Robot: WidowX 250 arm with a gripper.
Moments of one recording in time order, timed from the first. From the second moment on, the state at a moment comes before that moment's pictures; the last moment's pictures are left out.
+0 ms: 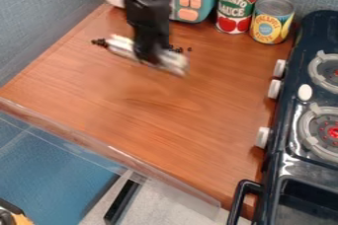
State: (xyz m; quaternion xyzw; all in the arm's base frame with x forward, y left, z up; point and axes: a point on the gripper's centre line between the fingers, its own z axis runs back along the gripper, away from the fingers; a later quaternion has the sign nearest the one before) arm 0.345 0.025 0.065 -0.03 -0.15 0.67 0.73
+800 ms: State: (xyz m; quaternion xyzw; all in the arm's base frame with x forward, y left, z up) arm 0.344 -0.073 0.026 0.05 -0.12 0.21 0.97
